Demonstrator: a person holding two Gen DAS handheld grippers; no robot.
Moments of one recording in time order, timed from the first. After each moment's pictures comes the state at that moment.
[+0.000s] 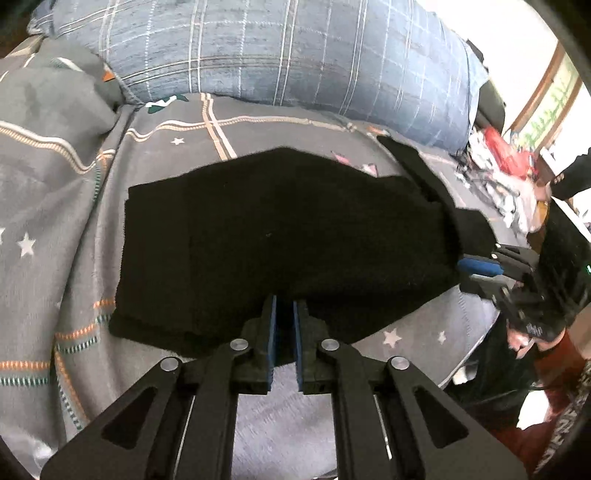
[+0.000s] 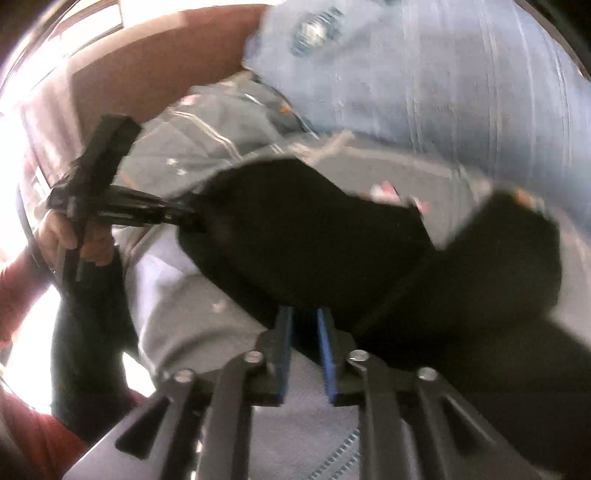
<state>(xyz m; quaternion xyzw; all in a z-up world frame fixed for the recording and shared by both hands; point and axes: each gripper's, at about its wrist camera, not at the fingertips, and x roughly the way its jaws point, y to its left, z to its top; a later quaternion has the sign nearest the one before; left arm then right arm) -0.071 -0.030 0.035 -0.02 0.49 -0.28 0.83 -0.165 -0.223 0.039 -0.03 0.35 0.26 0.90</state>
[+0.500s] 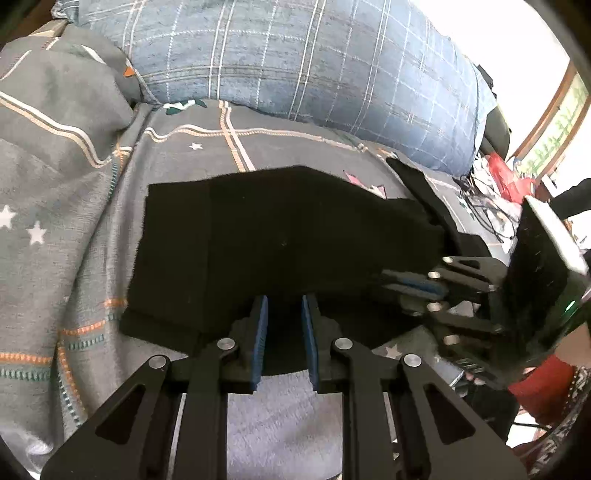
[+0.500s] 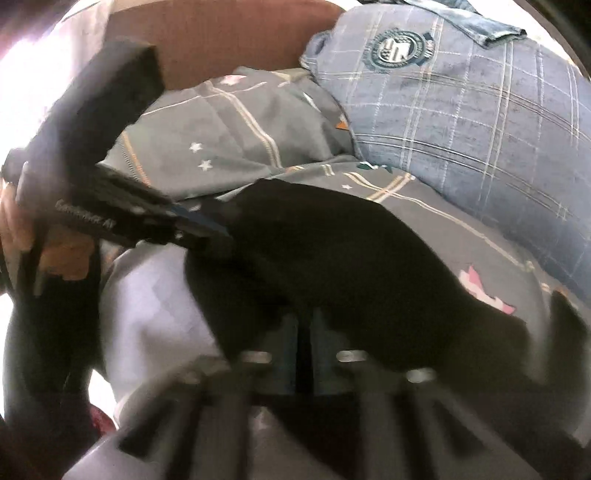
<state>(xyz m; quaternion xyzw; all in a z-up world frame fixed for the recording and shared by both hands) -0.070 -0.017 0.037 -0.06 0.47 -0.26 0.84 -0.104 -0.135 0.020 -0.08 0.34 0.27 0.90</state>
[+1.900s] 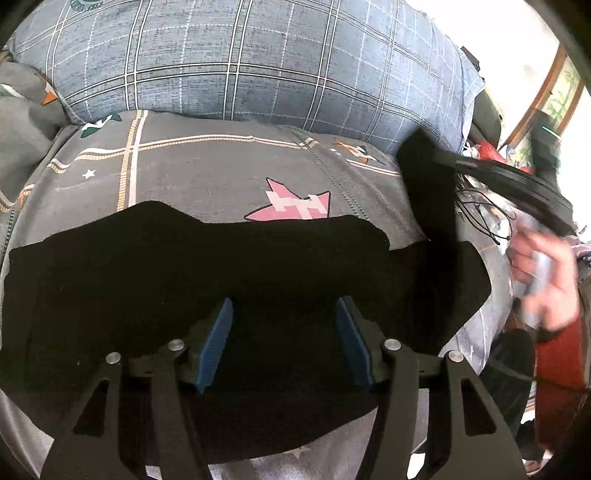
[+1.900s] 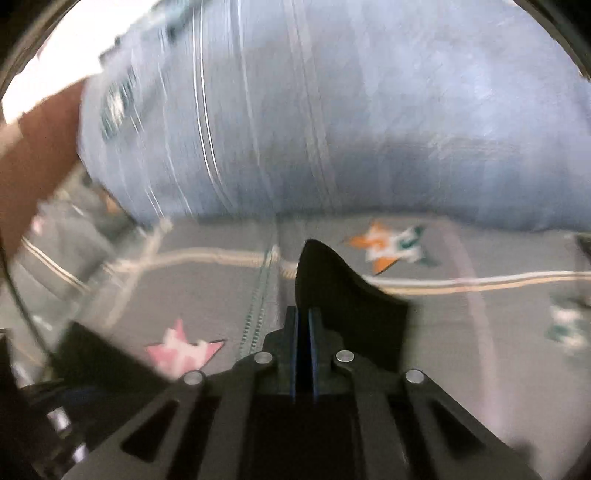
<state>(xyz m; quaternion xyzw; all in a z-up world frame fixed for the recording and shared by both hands) -0.045 -0.124 0.025 -0.03 0.46 -0.29 0.84 -0.071 -0.394 0.085 0.11 0.34 0.00 0.93</state>
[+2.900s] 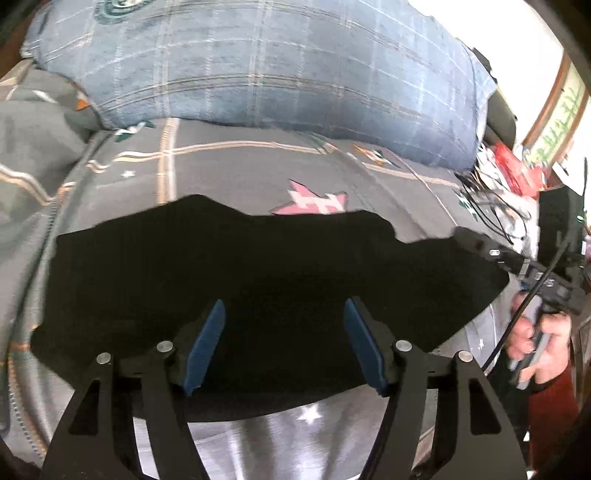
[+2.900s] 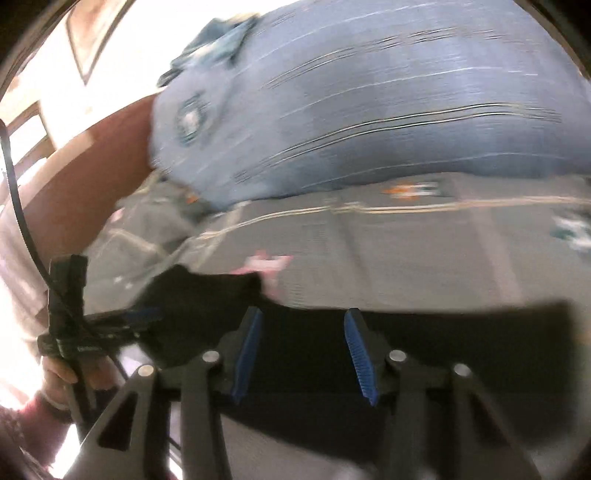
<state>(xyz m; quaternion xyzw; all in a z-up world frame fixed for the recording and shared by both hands) -0.062 -0.102 0.042 -0.02 0.45 -0.24 0.86 -0.120 -0.360 0.037 0.17 0.35 0.15 0.91</state>
